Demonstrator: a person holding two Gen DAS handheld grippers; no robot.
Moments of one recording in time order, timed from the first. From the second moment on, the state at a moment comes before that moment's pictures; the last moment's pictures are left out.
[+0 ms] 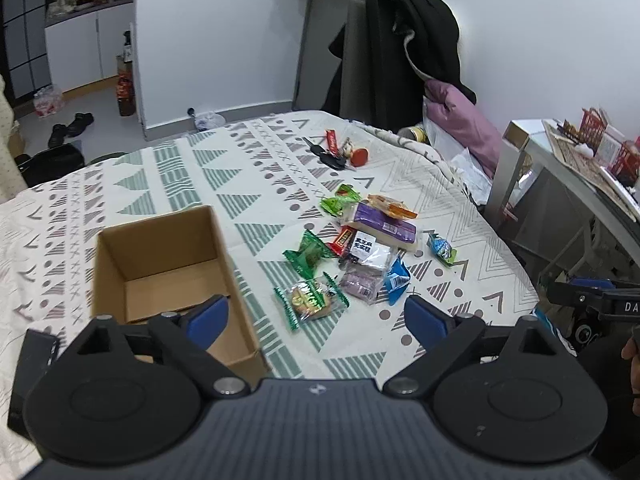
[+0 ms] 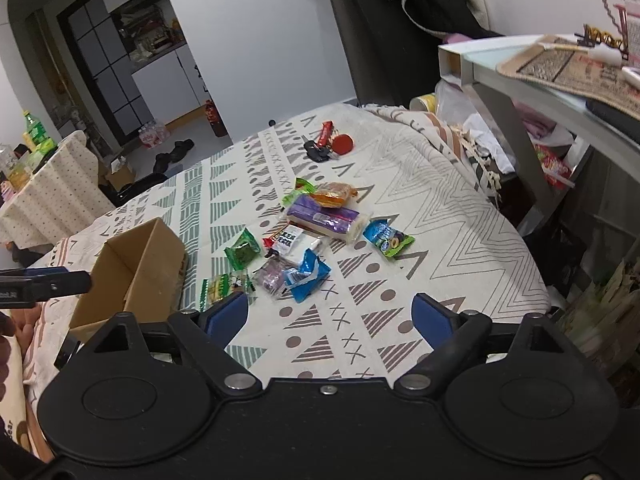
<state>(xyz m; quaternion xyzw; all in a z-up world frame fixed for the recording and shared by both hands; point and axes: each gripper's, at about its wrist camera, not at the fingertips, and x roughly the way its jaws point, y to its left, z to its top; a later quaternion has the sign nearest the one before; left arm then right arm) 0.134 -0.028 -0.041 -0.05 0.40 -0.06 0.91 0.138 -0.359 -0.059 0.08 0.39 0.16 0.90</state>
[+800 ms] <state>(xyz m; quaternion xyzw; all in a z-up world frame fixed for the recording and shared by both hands) 0.241 -0.069 -0.133 0.00 0.49 -0.10 0.87 0.214 -0.376 -0.111 0.11 0.43 0.13 0.89</state>
